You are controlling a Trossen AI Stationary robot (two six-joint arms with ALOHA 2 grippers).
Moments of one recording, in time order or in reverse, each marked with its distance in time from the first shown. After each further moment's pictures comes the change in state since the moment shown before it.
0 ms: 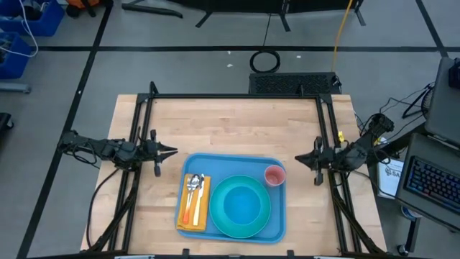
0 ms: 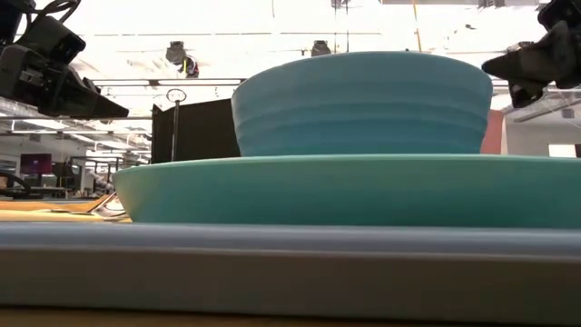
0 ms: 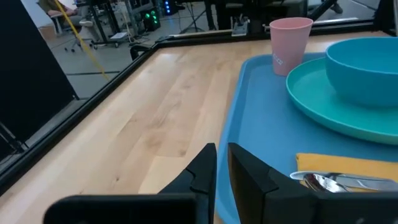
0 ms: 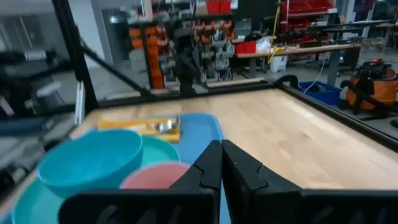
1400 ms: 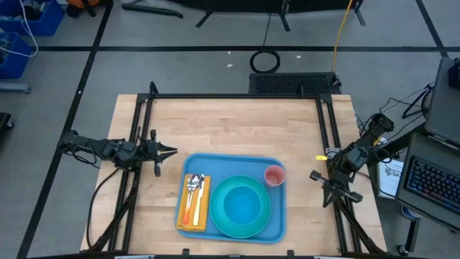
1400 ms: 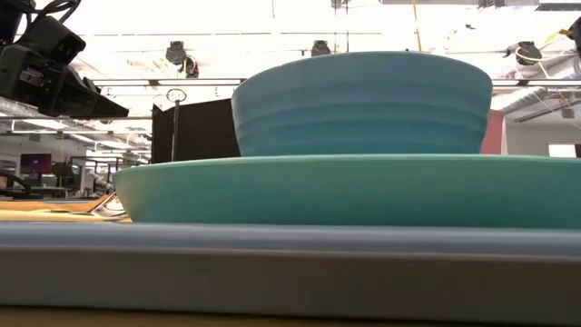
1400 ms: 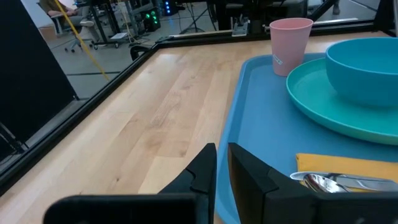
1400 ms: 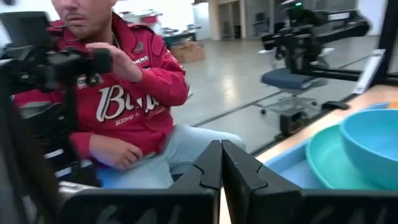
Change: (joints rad) left arm 0.000 0.000 0.000 0.000 0.000 0.000; right arm 0.001 0.000 0.004 0.033 -1.141 0.000
